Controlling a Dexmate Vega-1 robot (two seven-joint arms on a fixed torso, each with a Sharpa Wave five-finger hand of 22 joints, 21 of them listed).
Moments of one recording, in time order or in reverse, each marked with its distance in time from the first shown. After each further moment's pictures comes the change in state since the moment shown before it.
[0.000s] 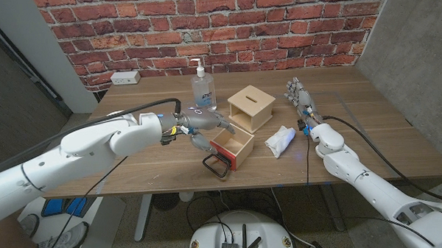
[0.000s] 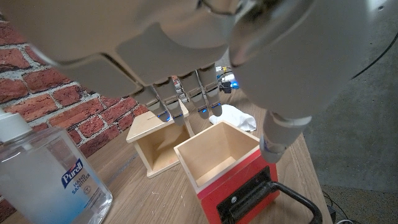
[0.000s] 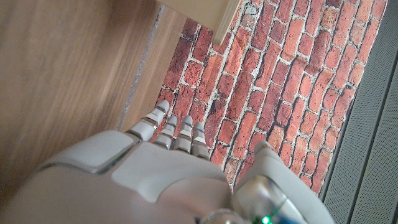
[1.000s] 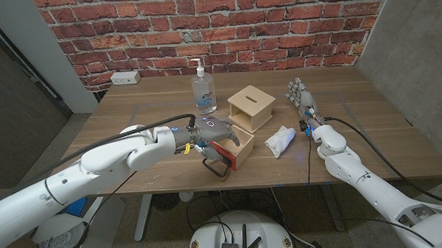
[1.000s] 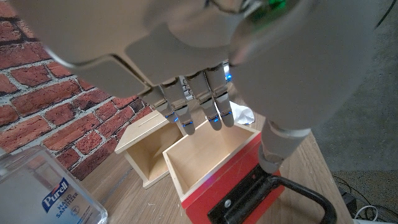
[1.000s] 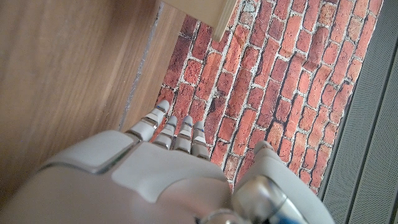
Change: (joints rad) left arm 0.035 -0.103 0.059 0.019 0.233 -0.046 0.028; left_hand 0.136 0.047 -0.065 0.016 0.000 0.181 0.022 0.023 0.000 0.200 0.000 0.008 0.000 0.153 -0.006 0.005 0.000 0.019 0.004 0.000 0.000; right arm -0.015 -0.003 0.011 -0.003 0.019 0.014 0.014; right_hand 0.000 0.000 0.004 0.004 0.000 0.005 0.005 0.004 0.000 0.000 0.000 0.000 0.000 0.000 0.000 0.006 -0.005 0.004 -0.004 0.000 0.000
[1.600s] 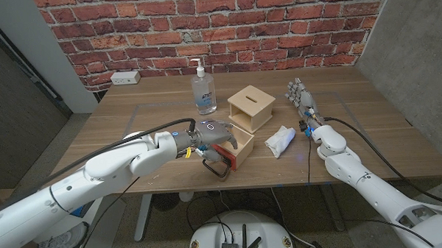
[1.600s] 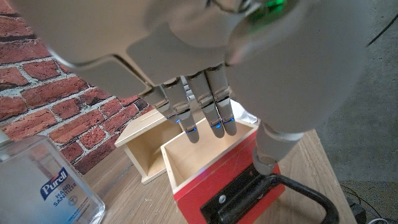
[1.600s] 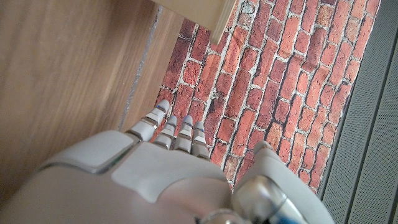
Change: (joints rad) left arm 0.036 -0.032 0.000 0.030 0.006 0.014 0.044; left_hand 0.065 0.034 -0.022 0.000 0.005 0.125 0.055 0.000 0.000 0.099 0.021 0.000 0.000 0.120 -0.007 0.008 0.000 0.025 0.000 0.000 0.000; right arm -0.005 -0.002 0.000 -0.007 0.002 0.002 0.004; right_hand 0.000 0.000 0.004 0.004 0.000 0.005 -0.005 0.000 0.000 0.004 -0.004 0.000 0.000 0.000 0.000 0.002 -0.005 0.000 0.000 0.000 0.000
